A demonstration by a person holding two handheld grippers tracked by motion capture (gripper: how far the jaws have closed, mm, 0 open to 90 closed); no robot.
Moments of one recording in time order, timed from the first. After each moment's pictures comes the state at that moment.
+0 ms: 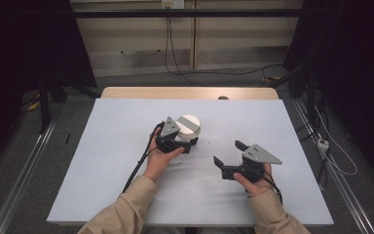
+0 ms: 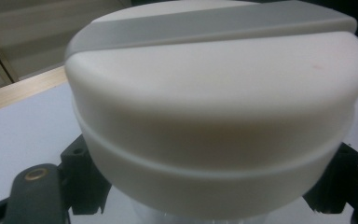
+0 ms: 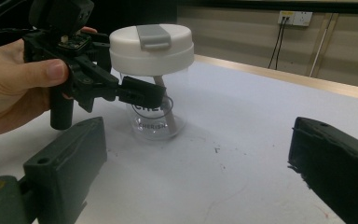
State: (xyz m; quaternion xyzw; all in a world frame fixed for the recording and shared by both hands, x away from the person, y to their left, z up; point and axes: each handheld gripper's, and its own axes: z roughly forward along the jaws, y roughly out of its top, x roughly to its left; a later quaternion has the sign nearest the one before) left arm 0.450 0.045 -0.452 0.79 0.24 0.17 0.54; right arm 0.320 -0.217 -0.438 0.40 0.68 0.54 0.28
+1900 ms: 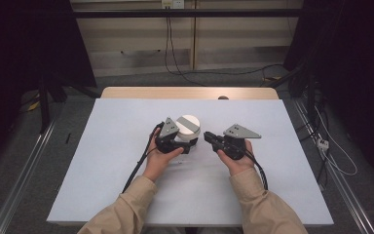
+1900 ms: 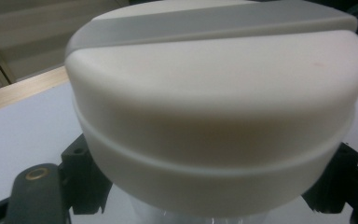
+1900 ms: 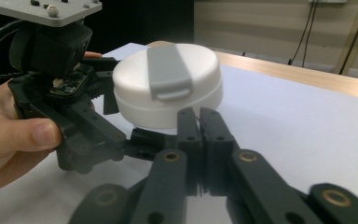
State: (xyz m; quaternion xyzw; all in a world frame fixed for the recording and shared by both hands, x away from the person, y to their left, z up) left arm 0.450 0.046 -0.454 0.79 0.24 0.17 0.54; right arm 0.372 -0.180 -0.416 0.41 0.70 0.54 0.23
